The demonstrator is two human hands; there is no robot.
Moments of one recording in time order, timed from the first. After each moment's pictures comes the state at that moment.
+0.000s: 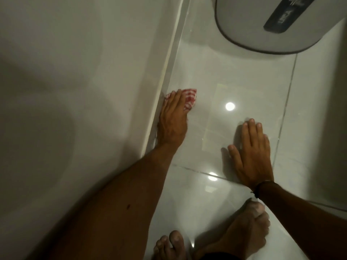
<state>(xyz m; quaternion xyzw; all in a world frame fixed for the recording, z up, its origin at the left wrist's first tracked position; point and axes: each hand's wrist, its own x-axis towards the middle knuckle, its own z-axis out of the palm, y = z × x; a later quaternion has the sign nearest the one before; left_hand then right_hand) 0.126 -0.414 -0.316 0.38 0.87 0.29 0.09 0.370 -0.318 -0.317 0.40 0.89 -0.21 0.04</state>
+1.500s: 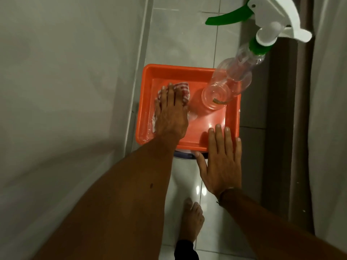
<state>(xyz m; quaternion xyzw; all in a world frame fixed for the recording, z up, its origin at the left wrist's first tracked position) 0.015 0.031 -0.061 0.41 0.89 0.10 0.17 0.233 0.016 -0.036 0.44 0.90 -0.08 0.00</state>
